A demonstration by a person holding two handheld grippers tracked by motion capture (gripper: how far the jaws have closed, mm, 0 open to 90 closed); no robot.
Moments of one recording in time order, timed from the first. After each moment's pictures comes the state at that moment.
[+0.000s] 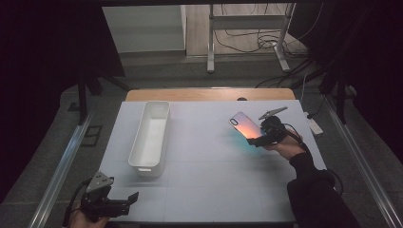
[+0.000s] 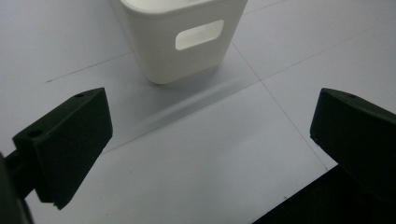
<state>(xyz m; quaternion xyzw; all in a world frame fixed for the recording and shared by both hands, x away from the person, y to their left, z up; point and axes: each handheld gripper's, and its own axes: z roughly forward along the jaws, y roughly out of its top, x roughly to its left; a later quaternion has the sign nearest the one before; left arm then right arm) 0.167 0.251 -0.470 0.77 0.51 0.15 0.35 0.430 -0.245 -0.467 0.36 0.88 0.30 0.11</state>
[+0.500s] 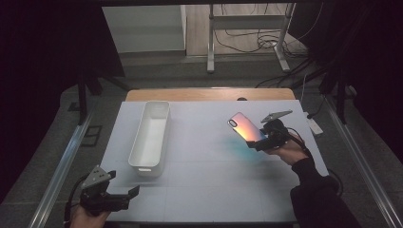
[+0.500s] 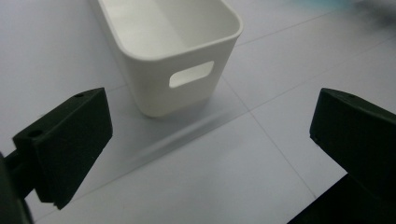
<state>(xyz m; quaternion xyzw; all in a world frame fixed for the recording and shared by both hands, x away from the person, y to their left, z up) 0.178 0.252 -0.463 0.76 0.49 0.16 0.40 0.405 -0.245 -0.453 0.35 0.87 0.33 0.11</state>
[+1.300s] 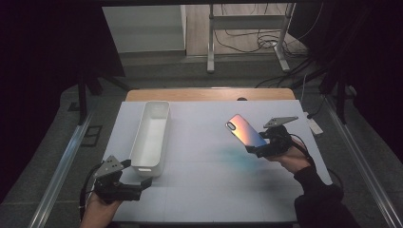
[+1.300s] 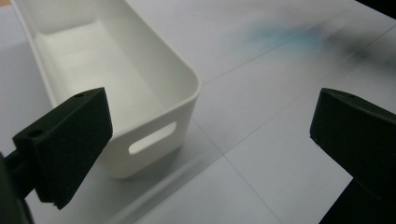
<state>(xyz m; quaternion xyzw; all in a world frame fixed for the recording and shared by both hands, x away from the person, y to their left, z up) 0.206 0.226 -0.452 0.77 0.43 0.15 0.44 0.373 -0.243 -0.440 0.33 0.86 0.38 0.10</state>
